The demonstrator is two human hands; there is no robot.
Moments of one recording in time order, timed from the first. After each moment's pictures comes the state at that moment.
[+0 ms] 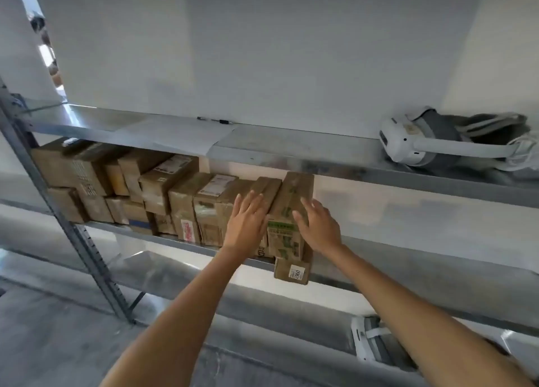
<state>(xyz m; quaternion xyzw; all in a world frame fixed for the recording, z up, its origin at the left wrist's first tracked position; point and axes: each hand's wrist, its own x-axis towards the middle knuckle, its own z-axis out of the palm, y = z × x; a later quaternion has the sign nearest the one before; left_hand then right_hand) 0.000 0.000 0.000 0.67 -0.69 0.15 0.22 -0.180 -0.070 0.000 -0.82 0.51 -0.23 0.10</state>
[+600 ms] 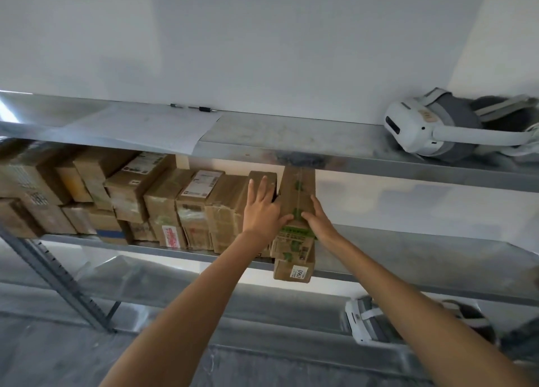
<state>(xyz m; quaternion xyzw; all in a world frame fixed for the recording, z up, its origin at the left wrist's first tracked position) 0.002 -0.073 -0.002 0.66 -0.74 0.12 0.10 -0.150 -0.112 -0.030 -0.61 0.52 -0.32 0.49</state>
